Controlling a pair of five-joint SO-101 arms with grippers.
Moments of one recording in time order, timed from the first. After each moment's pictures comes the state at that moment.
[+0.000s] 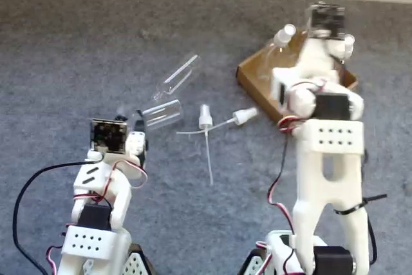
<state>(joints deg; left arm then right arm) 0.0 -87.3 96.1 15.7 3.8 -6.8 -25.8 14.9 64.7 0.6</state>
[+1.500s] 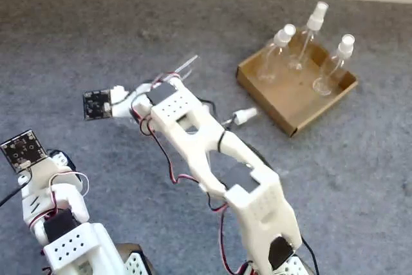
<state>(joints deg) -40.5 -87.3 96.1 32.2 3.8 -45.3 33.9 -24.1 57.5 61.6</state>
